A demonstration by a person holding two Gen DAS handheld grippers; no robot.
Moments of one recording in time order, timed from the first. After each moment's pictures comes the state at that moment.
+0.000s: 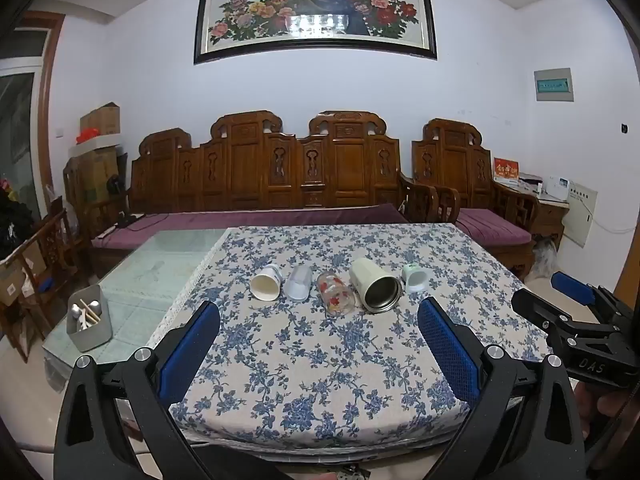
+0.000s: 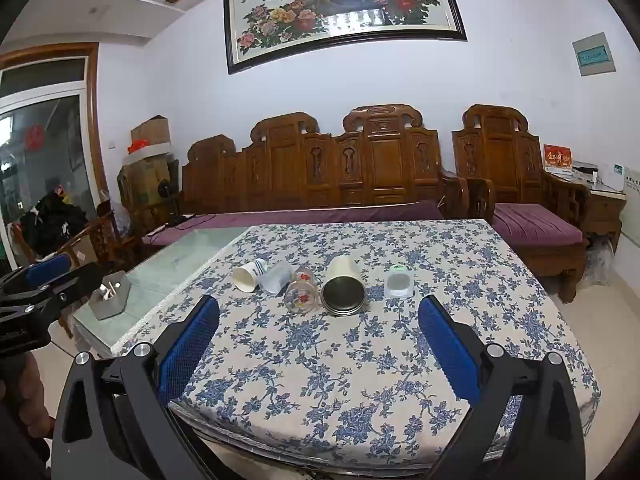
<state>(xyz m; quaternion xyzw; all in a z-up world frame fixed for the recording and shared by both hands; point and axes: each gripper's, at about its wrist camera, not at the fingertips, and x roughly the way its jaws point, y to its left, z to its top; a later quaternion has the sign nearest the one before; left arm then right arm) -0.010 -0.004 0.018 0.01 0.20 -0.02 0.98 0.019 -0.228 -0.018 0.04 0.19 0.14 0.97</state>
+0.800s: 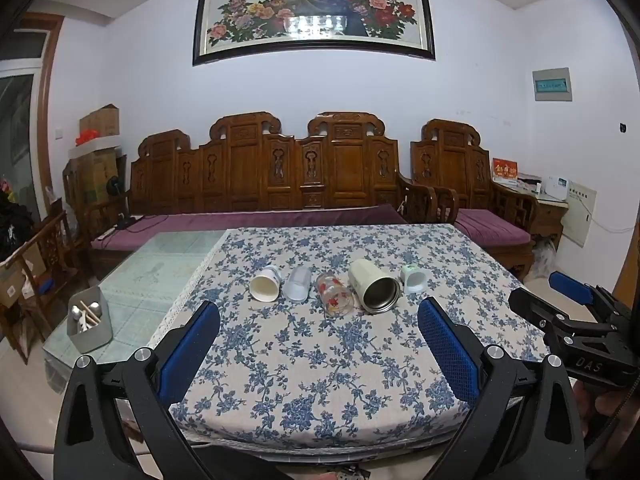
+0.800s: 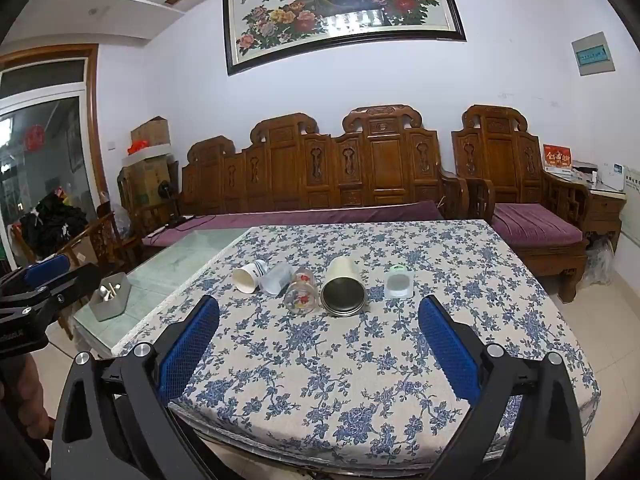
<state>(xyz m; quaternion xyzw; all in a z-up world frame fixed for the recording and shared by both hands) -0.010 -0.006 0.017 0.01 0.20 -0.01 0.98 0.019 -0.228 -0.018 0.05 0.18 0.14 0.97</state>
